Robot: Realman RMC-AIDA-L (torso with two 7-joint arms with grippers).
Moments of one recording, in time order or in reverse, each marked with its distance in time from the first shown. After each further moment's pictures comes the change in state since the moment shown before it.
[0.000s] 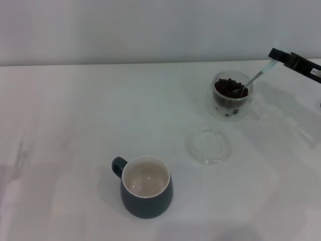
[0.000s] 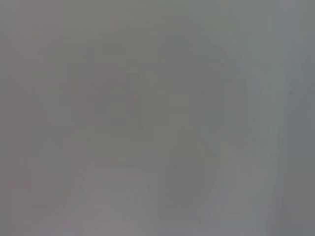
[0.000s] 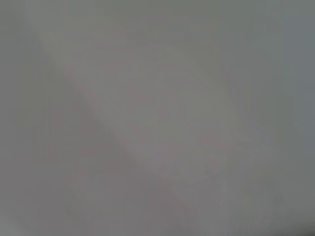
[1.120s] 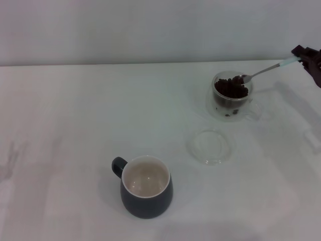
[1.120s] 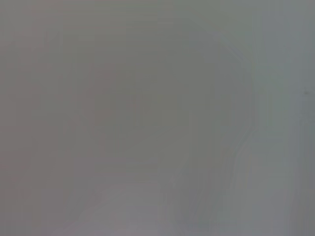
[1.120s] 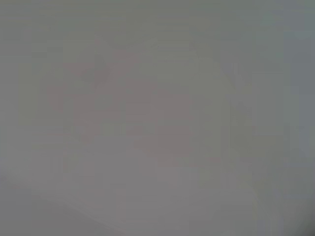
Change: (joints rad) left arm -0.004 0.001 0.000 -0.042 -0.026 0.009 0.000; right arm -0.042 -0.005 0.006 0.152 0.318 -0.036 0.069
